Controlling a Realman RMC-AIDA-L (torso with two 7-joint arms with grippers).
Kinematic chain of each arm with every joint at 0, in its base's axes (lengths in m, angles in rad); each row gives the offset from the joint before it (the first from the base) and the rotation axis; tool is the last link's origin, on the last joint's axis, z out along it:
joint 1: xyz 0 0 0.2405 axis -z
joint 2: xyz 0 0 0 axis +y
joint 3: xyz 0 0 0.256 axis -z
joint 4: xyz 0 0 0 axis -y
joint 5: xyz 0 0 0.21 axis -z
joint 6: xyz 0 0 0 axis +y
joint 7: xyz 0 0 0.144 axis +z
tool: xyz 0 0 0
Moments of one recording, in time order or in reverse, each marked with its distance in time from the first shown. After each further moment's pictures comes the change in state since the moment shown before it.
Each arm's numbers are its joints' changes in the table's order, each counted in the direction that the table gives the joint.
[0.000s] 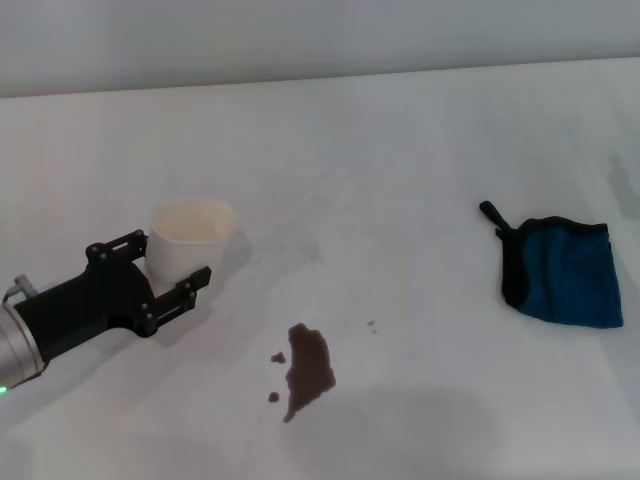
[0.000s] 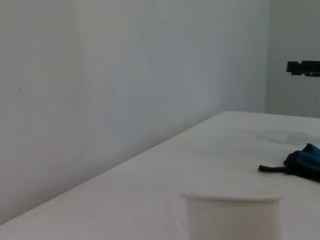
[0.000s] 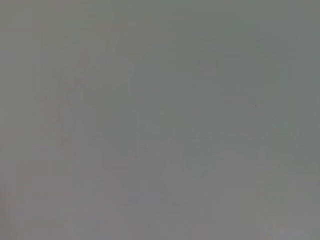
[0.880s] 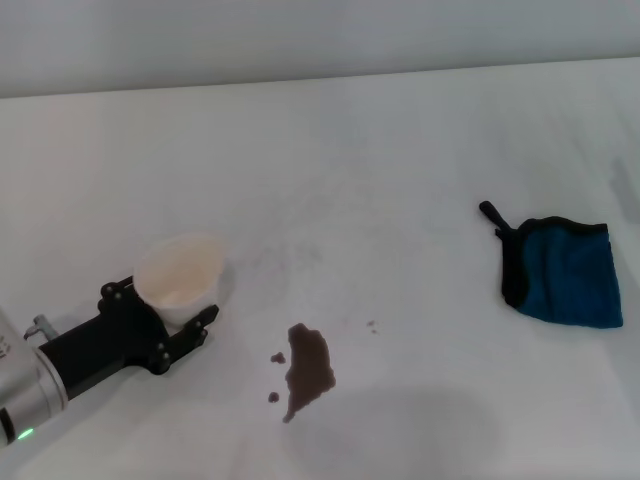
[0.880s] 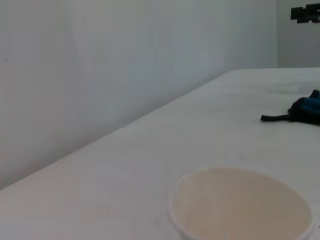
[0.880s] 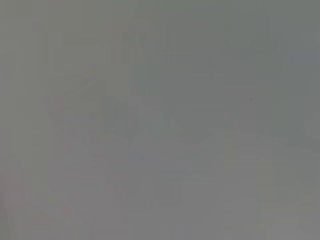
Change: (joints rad) left arm -0.080 0.000 0.003 -0.150 0.016 -0.179 0.212; right arm 0.009 -0.001 0.002 -0.005 0.002 -0.005 -0.002
